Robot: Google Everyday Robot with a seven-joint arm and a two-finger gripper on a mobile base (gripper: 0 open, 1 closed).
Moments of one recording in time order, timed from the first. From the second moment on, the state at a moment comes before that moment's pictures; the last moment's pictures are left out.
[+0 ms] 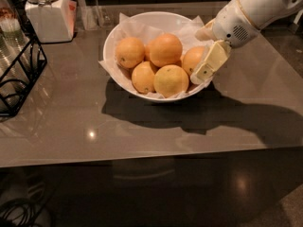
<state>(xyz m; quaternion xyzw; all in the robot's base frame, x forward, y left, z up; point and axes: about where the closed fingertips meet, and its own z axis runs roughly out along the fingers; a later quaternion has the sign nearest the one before) 0.573 -0.124 0.935 -0.59 0.74 0.18 0.28</state>
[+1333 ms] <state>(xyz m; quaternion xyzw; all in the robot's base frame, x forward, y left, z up) 0.586 -0.123 0.897 -0.58 0.75 0.22 0.24</state>
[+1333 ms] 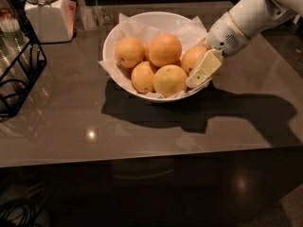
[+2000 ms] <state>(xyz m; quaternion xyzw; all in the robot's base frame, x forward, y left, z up) 0.585 -0.126 0.903 -0.58 0.75 0.22 0.24</state>
